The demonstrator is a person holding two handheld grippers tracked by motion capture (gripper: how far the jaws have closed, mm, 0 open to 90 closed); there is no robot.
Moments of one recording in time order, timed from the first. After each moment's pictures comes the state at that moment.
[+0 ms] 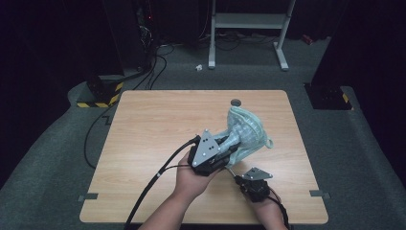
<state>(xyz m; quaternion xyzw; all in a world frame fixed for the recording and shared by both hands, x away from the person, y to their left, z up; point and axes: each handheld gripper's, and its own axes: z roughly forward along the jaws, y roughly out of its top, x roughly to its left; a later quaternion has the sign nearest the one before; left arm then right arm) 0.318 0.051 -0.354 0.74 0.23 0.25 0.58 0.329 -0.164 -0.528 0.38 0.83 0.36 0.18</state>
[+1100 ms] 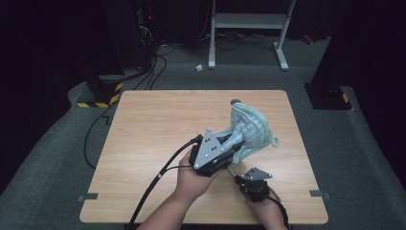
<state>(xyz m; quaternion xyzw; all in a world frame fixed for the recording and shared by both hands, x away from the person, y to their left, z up) 0.317 0.029 -0.325 0.74 0.21 0.27 0.59 0.329 -0.163 -0.528 0.38 0.83 0.36 0.18</state>
